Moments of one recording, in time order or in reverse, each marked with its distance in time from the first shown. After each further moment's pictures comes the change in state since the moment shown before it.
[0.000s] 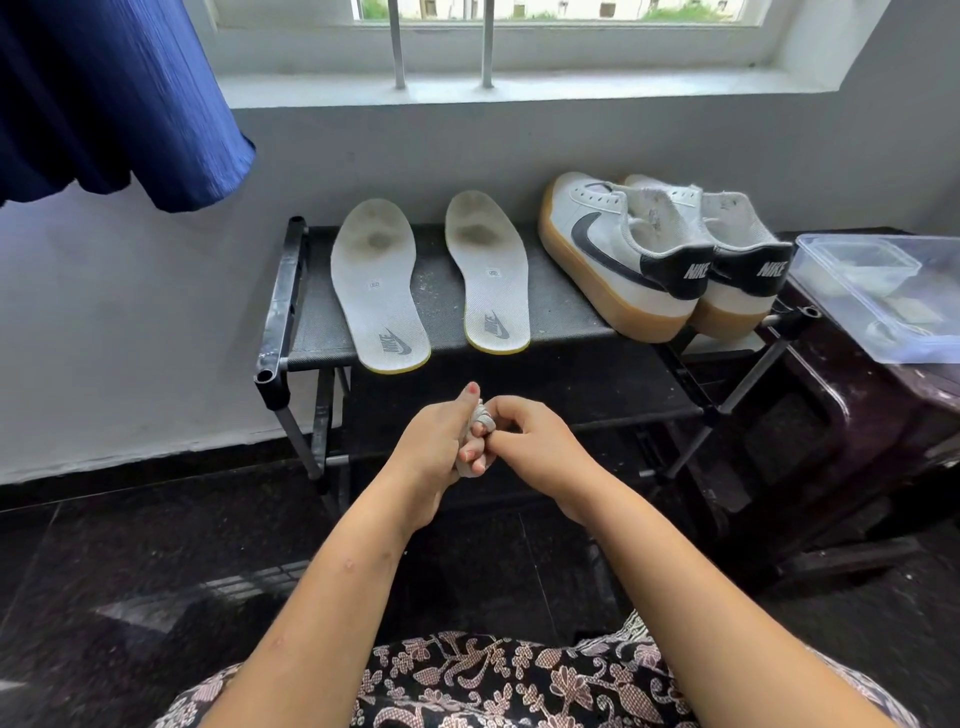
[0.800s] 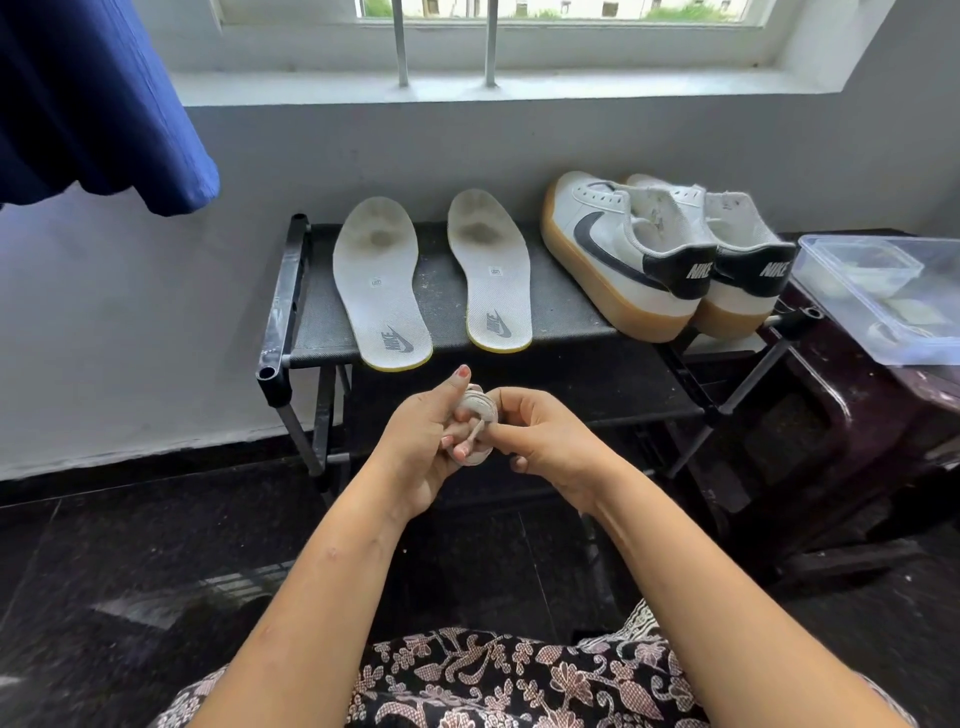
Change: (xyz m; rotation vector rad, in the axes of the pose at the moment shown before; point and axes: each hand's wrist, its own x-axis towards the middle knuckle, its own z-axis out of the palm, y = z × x) left_hand -0.003 0.008 -0.007 -0.242 -0.010 0.007; right_hand -0.005 -0.011 -0.010 0.258 -0.205 -0.027
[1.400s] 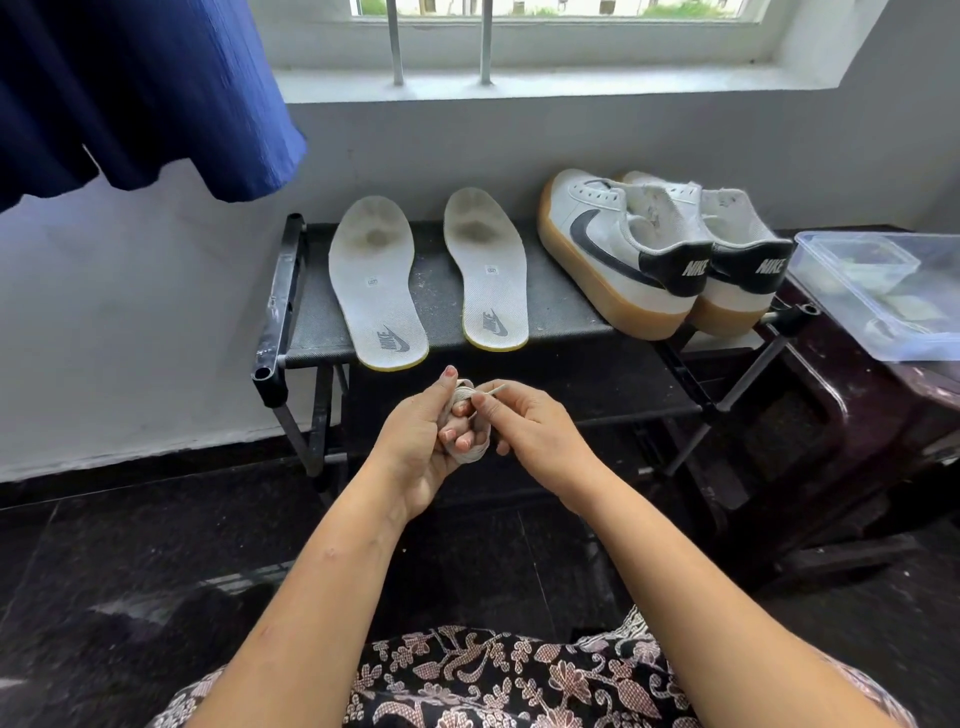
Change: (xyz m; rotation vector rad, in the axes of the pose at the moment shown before) left_hand 0.004 -0.003 -0.001 -0.089 0.003 0.007; right_hand 0.007 0.008 0.005 -0.152 0.259 -0.091
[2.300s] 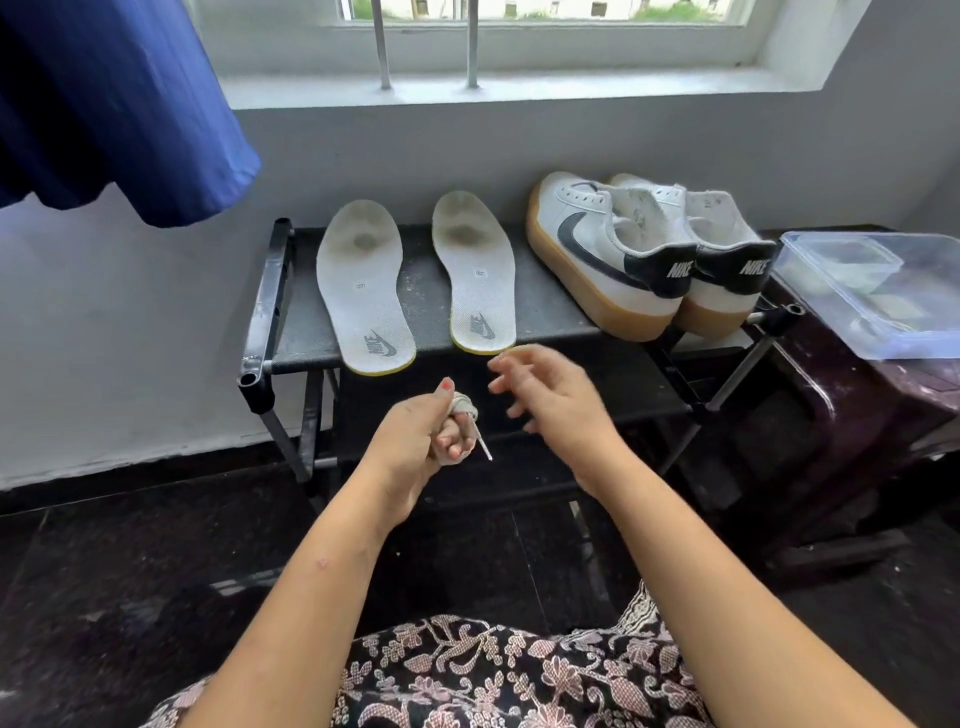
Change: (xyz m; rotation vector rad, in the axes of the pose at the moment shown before) left_hand 0.000 -0.004 0.000 0.217 -0.019 0.093; right_hand 0.003 -0.012 -0.028 0.057 0.138 -0.034
